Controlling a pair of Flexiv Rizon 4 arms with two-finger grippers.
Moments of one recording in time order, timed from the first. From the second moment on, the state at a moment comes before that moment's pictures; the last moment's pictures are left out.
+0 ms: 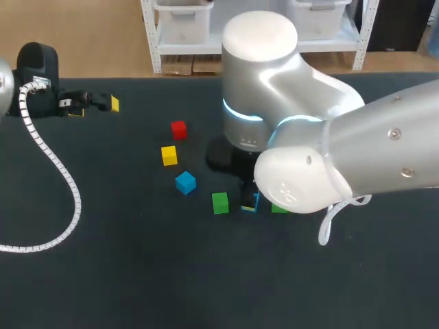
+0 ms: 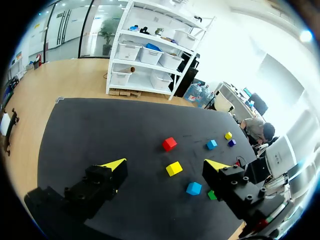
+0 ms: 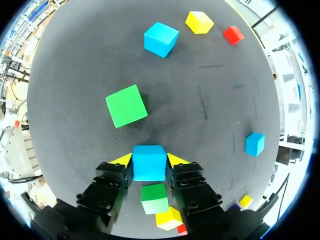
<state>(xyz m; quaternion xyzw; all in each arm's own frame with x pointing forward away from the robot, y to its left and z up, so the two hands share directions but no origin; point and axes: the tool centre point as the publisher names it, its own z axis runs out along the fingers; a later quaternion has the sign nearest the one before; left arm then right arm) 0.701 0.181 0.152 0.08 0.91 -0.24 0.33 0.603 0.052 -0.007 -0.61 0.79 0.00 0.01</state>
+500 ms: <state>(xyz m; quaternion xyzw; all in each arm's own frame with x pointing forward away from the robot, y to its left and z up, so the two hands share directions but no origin) 0.701 0.181 0.152 0.08 0.91 -0.24 0.33 0.636 0.030 0.034 -0.69 0.73 0.02 0.04</state>
